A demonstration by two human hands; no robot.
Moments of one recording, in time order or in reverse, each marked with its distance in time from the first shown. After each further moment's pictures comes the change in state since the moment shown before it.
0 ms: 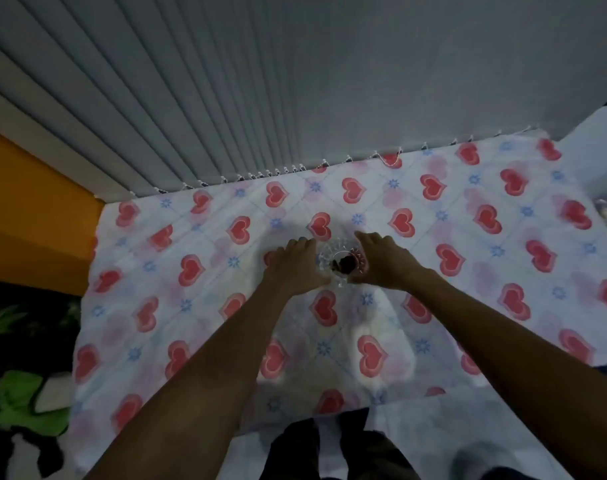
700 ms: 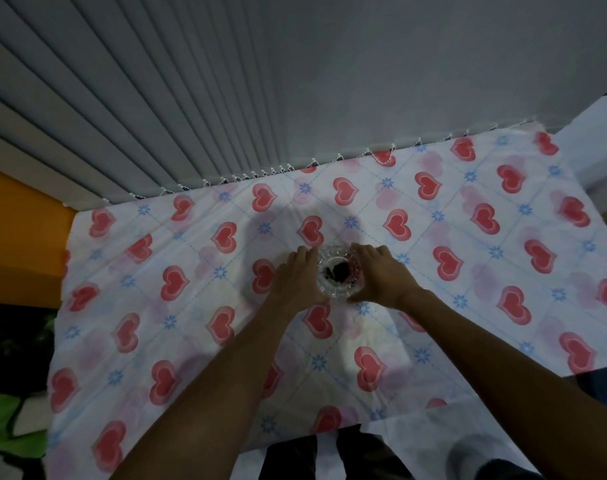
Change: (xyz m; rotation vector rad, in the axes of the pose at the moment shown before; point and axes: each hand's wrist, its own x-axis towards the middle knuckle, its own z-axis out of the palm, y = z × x) left_hand 0.027 0.002 0.039 -0.058 0.023 0.037; right_hand 0.008 0.017 0.030 0.076 0.072 -0.024
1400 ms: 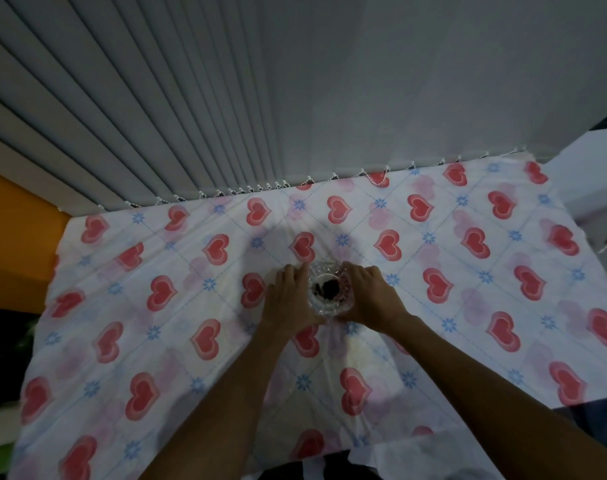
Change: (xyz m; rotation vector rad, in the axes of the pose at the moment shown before) left_hand -0.001 0.005 0.030 -0.026 0.180 -0.078; right_hand -0.001 0.008 0.016 0.092 0.126 -0.030
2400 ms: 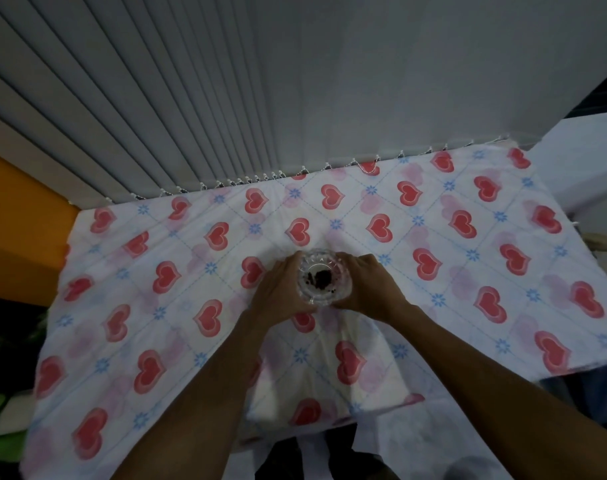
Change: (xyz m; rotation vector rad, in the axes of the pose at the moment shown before) left_hand -0.033 -0.008 -0.010 -0.325 0.023 0.111; right_hand -0.033 -0.004 -0.004 -0.032 0.070 -0.112
